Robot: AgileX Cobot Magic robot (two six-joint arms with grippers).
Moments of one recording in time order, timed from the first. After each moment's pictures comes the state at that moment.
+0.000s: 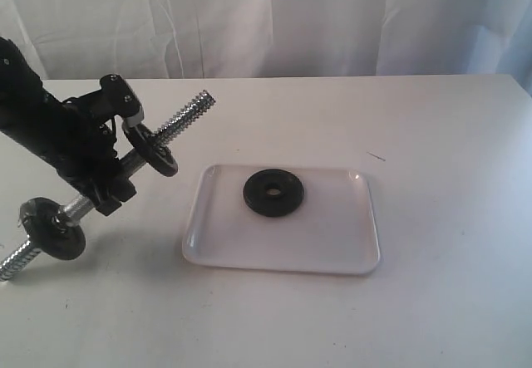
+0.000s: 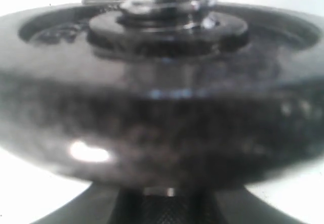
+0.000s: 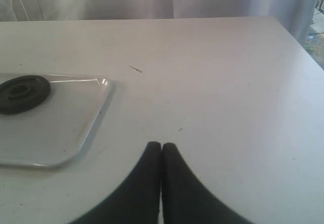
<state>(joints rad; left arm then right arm) -0.27 1.71 -1.12 -0.43 0.65 1.10 0.05 0.08 -0.01 0.11 0.30 -0.03</state>
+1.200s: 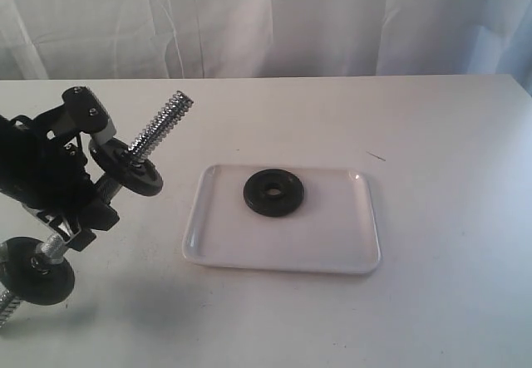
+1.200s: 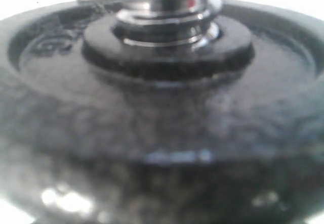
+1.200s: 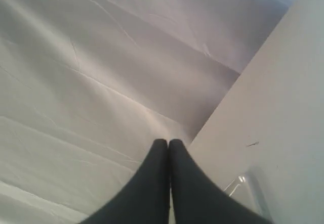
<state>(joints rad) -0.27 1.47 -0.89 -0.52 0.66 1.10 0.05 0.08 0.00 0.46 -0.05 0.53</state>
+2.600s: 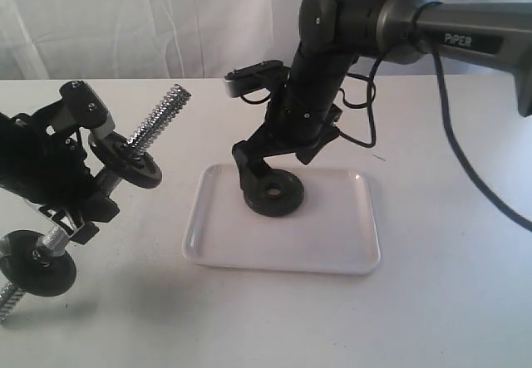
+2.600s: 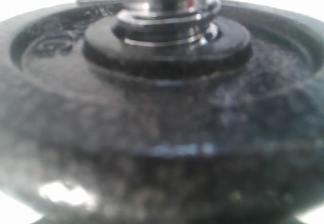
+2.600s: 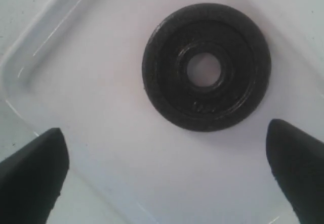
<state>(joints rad) -0.27 1.47 -0.89 -0.52 0.62 1.09 0.50 2.11 -1.76 0.21 1.07 -0.33</state>
